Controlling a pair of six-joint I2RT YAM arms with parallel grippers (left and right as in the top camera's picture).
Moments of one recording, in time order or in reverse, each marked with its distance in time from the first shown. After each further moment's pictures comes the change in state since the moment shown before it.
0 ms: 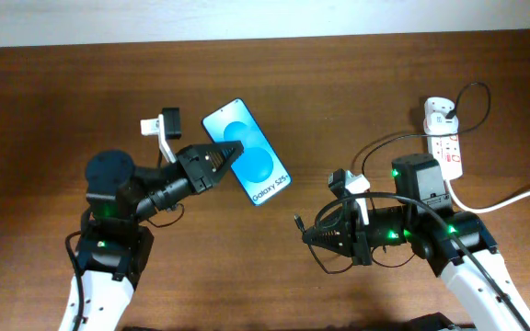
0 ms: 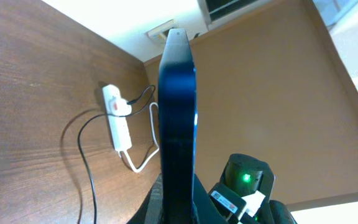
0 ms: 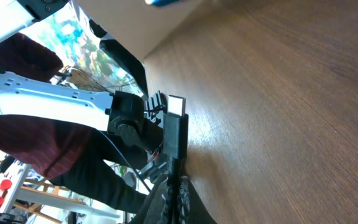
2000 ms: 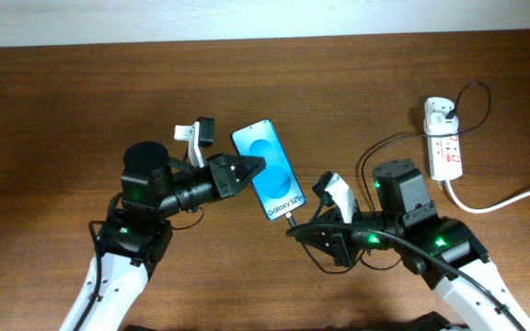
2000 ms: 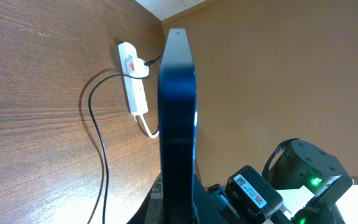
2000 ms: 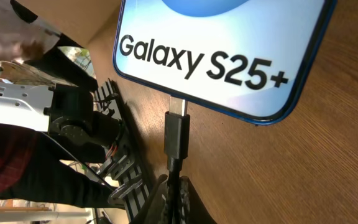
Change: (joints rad) left arm -0.114 0.096 0.000 -0.087 -0.012 0.100; right arm 0.152 -0.035 -0.001 0.067 0.335 0.182
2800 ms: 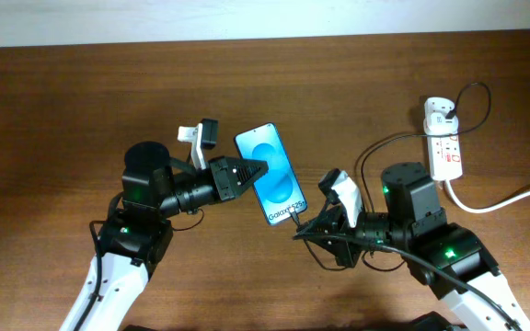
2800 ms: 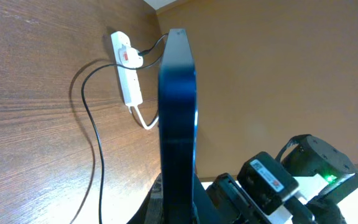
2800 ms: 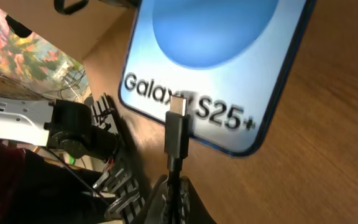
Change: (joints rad) left arm 0.000 0.001 0.001 -0.006 0.042 0.000; right arm 0.001 -0.064 0.001 0.023 0.042 0.063
